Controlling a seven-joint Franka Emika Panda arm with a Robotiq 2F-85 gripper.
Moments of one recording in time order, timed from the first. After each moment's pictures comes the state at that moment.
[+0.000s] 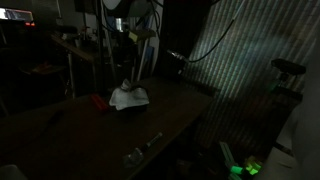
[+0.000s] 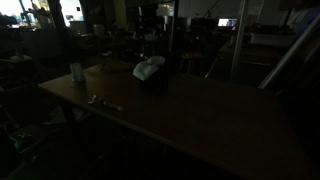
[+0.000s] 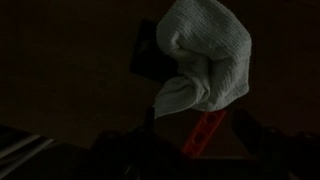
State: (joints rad) arm 0.00 0.22 0.02 -1.74 -0.17 2.03 -0.17
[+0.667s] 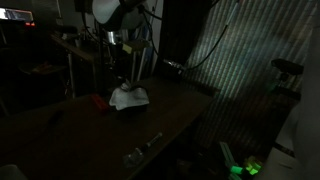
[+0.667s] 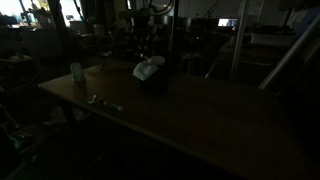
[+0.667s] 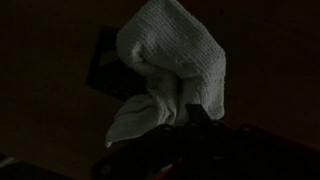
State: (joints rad) arm 0.04 0.27 0.05 -1.79 -0.17 2.03 -0.17
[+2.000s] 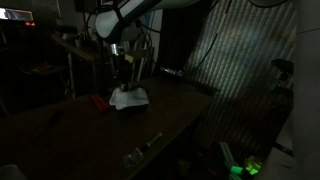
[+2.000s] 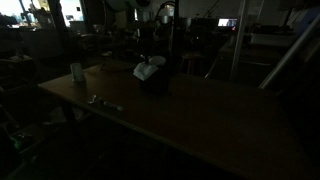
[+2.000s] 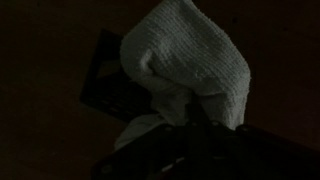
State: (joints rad) arm 0.01 0.37 0.03 -1.74 -0.16 2.01 -0.21
